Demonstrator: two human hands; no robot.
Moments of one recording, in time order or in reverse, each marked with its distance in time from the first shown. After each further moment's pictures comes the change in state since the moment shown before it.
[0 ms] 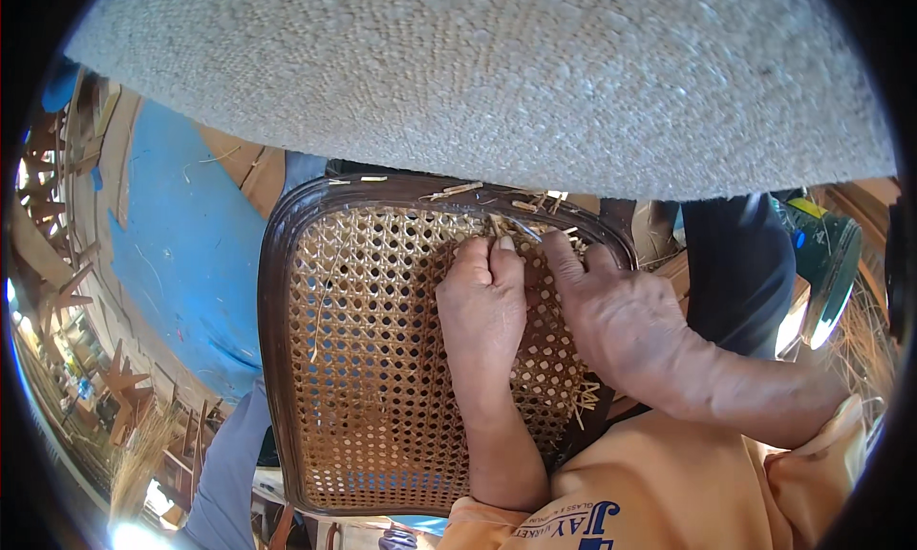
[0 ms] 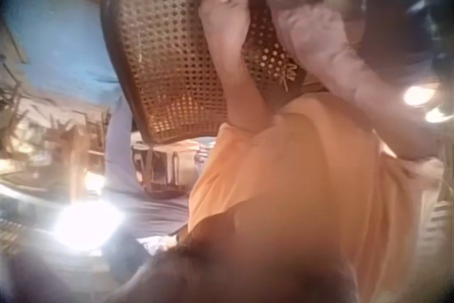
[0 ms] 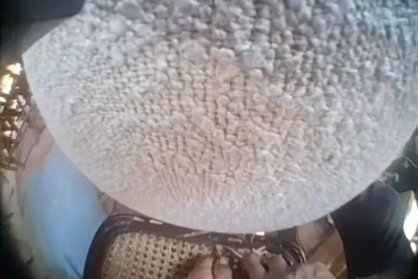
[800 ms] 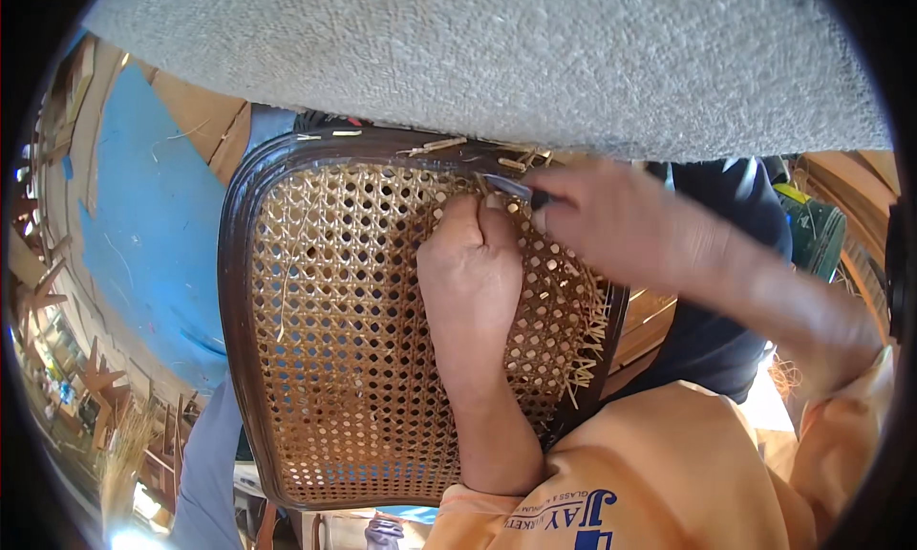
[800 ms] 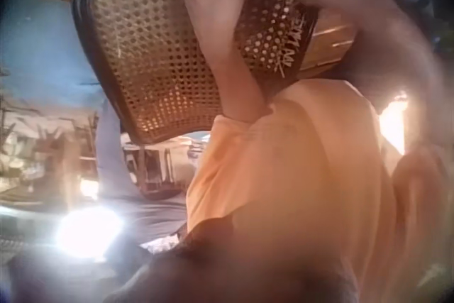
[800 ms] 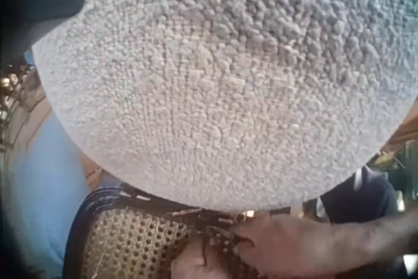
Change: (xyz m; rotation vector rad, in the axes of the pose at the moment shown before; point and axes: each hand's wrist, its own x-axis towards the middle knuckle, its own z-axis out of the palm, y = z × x) left_hand 0.003 -0.005 -0.002 0.005 -0.028 0.098; right_hand 0.052 0.044 0.006 -0.299 0.406 -0.772
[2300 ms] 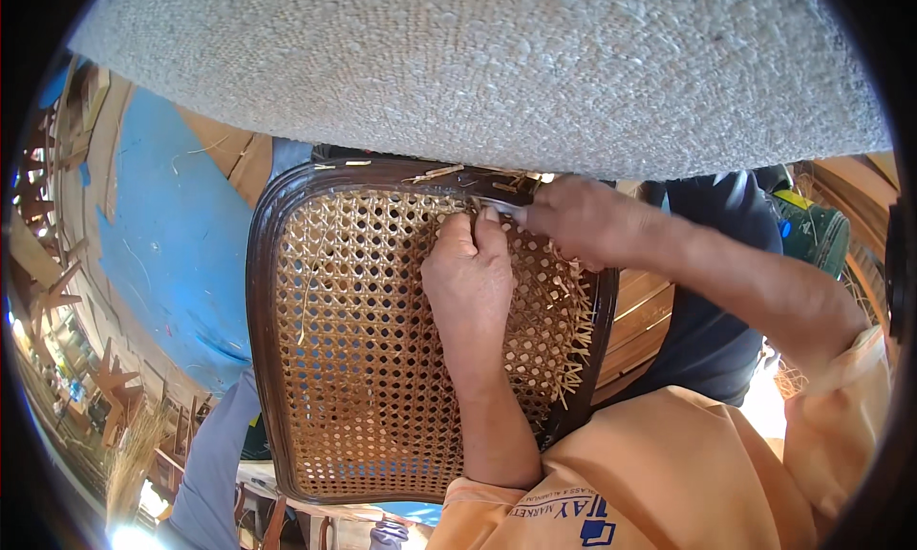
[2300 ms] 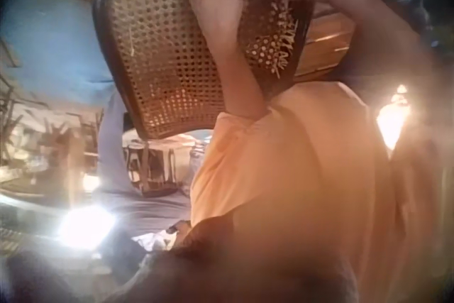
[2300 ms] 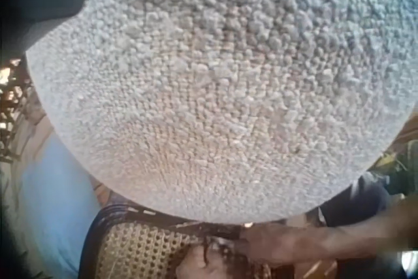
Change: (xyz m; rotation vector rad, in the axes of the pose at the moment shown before) left_hand 0.010 -0.008 0.007 0.013 0.072 -0.105; right_hand 0.006 0.004 0.027 0.007 -0.083 0.102
